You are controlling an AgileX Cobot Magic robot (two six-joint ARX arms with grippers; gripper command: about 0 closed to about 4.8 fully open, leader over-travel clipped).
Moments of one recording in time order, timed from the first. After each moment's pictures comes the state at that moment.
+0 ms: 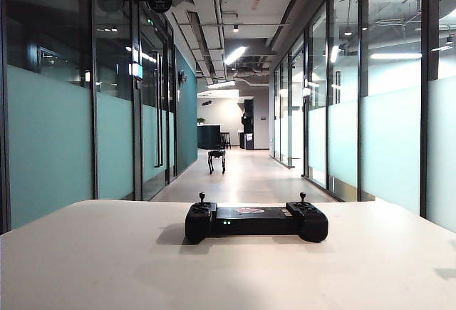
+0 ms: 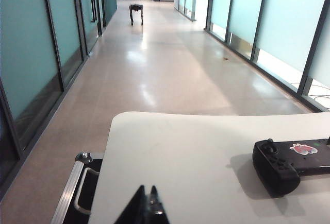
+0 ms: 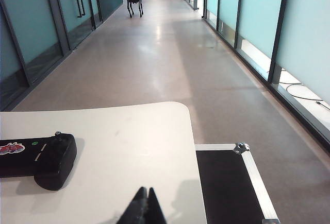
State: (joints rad) left arm -0.03 0.00 0.03 0.00 0.08 0.01; right arm 0.02 0.00 0.01 -0.02 0.05 0.04
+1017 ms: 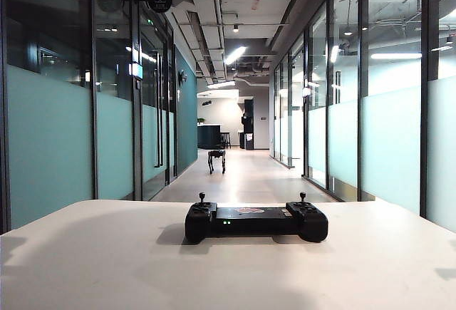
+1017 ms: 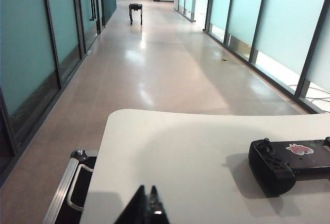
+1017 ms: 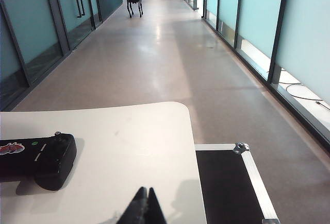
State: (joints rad) left arm -0.09 0.00 0.00 0.02 0.02 -0.02; right arm 0.02 0.00 0.01 -0.02 0.05 0.04
